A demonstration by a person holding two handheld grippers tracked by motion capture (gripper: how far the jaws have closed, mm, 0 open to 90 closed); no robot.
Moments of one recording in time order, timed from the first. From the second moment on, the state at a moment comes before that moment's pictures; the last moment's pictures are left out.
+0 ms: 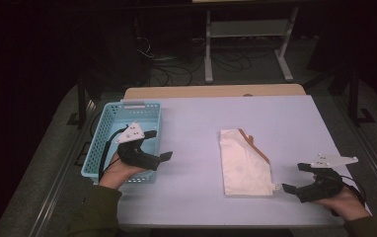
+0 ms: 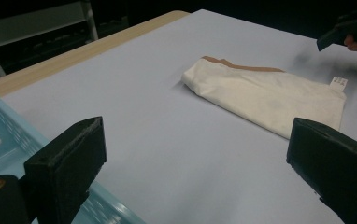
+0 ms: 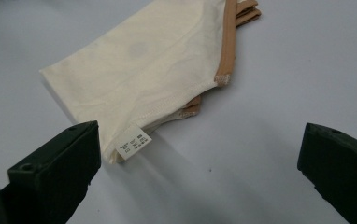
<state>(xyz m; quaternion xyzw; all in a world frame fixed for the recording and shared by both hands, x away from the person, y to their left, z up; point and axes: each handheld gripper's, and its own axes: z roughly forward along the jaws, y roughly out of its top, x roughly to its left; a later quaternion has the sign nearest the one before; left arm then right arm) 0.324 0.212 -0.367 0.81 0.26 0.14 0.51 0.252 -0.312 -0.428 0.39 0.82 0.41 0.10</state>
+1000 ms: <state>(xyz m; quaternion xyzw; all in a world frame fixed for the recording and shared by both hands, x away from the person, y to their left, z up) 0.323 0.212 -0.367 0.81 0.26 0.13 0.51 0.253 -0.281 -0.437 0.36 0.83 0.42 0.08</state>
